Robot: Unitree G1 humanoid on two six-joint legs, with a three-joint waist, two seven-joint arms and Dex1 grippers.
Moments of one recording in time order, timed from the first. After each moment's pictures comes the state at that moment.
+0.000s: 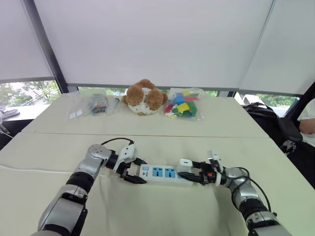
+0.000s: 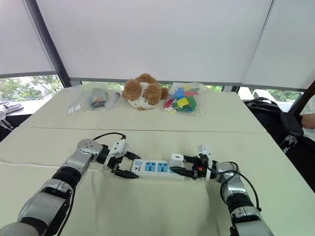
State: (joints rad) left arm -0.81 0.44 -0.22 0.86 -0.05 -0.22 -1.55; right arm -0.53 -0.39 -0.01 0.80 0.37 -0.29 1.43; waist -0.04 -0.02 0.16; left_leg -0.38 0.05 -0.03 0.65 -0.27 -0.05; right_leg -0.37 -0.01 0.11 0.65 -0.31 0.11
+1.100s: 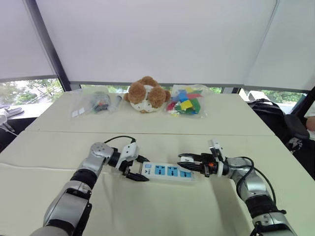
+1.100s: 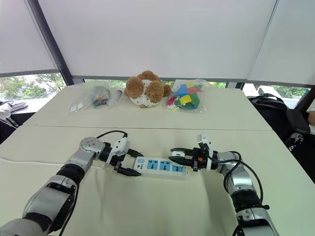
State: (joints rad) left arm -0.84 0.40 -0.21 0.94 -0.05 -0.29 -1.54; right arm -0.50 -0.45 -0.01 0.42 0.38 0.03 1.38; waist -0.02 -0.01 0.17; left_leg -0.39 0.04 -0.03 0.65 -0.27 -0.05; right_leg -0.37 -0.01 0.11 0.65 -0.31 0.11
